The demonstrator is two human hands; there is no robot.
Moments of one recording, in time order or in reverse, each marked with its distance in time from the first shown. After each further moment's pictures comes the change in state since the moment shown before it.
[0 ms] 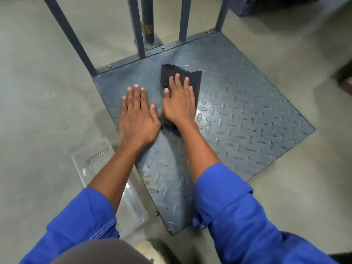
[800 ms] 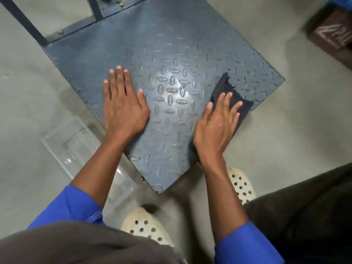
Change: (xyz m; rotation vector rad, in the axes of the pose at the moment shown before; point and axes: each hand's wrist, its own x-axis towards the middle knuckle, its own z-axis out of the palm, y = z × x) left_hand -0.056 0.027 0.002 -0.017 -0.061 0.102; right_hand -0.178 0.092 -0.039 -0.051 0.406 0.518
